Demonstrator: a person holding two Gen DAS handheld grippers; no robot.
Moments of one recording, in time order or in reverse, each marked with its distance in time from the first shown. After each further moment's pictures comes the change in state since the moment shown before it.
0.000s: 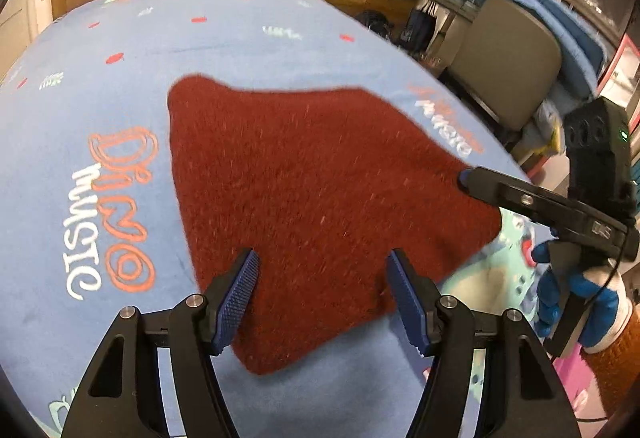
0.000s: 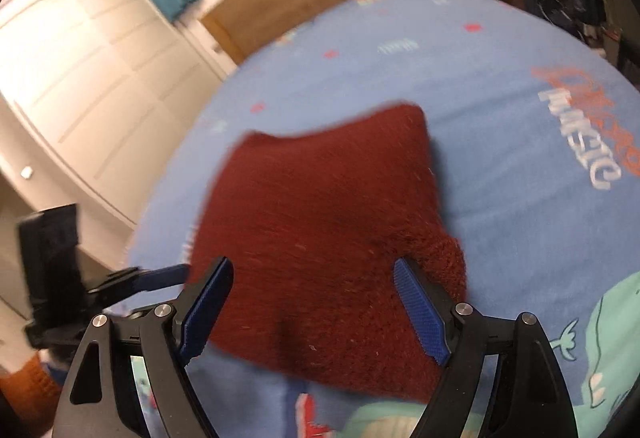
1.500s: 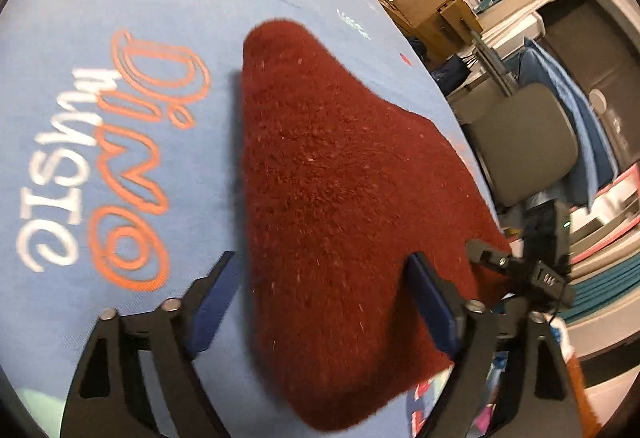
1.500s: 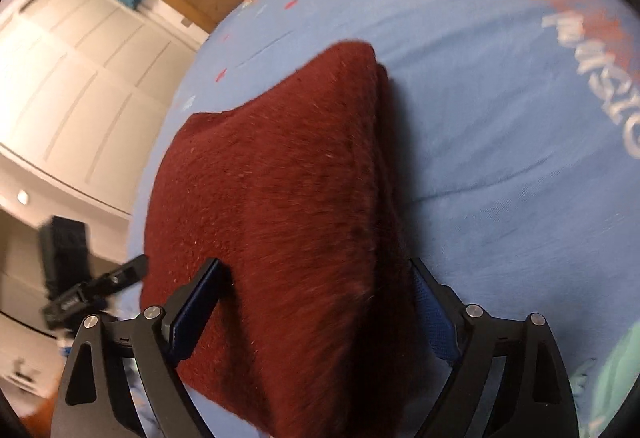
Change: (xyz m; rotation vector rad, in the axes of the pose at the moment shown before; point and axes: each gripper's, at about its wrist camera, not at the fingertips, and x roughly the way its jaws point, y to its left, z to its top) left arm 0.032 0.103 0.015 -0.404 0.033 -0.179; right arm 0.076 -0.082 0.003 0.222 0.264 0.041
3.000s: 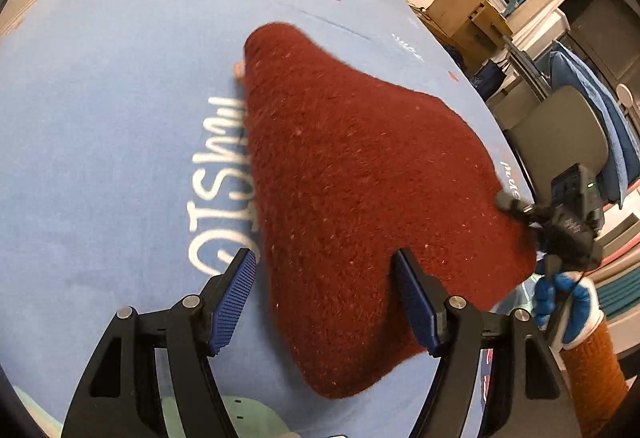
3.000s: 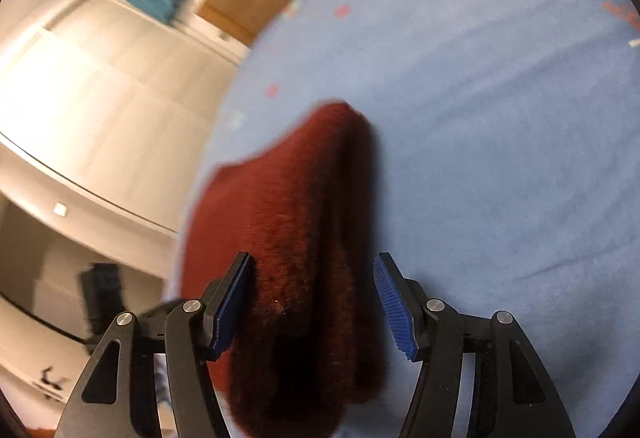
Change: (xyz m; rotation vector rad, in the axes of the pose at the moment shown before) left arm -0.109 0.075 -0.036 0.045 -0.059 0.195; right arm 0.028 0.042 0.006 -0.051 -0.039 0.043
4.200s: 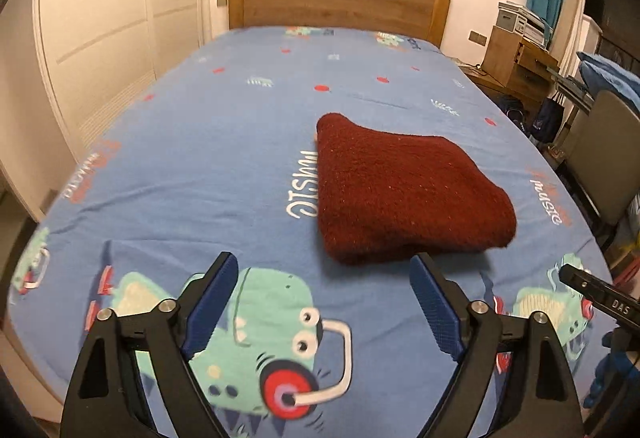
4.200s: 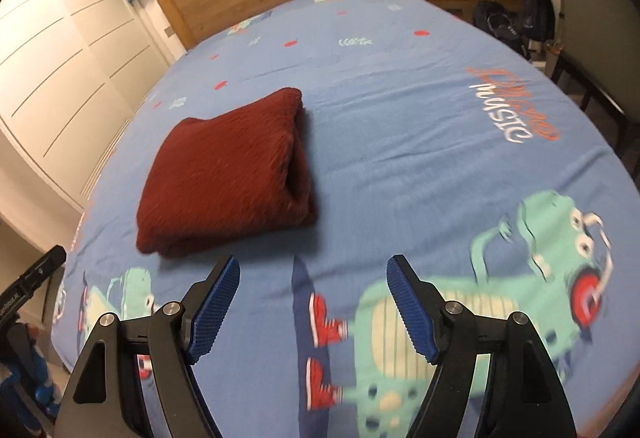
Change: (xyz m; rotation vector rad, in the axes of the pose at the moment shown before) left arm -0.091 -0.164 -0.103 0.058 -0.332 0.434; right arm -0.142 0.109 -0.146 -0.139 -0.196 -0.428
